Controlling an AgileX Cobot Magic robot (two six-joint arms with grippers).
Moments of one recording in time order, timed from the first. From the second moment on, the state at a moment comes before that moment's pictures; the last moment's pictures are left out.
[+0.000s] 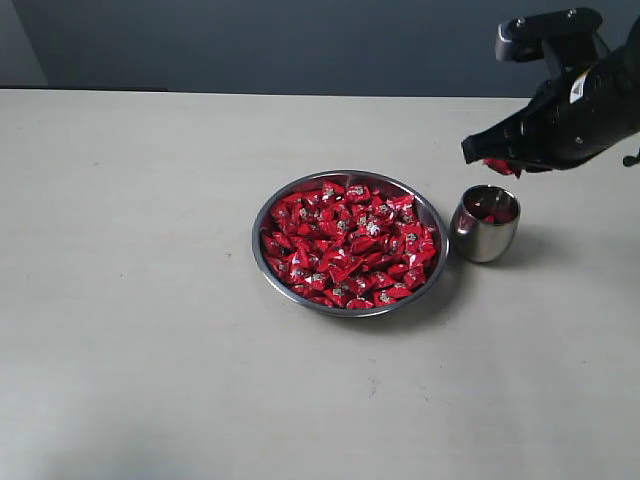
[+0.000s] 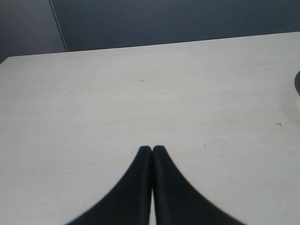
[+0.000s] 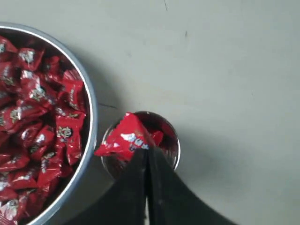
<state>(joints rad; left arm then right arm) 0.12 0.00 0.01 0.03 0.34 0.03 0.39 1.57 -1.00 -0.09 0.50 0.07</state>
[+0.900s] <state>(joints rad) 0.12 0.00 0.01 0.03 0.34 0.03 0.39 1.72 -0.95 -0.07 0.36 0.07</state>
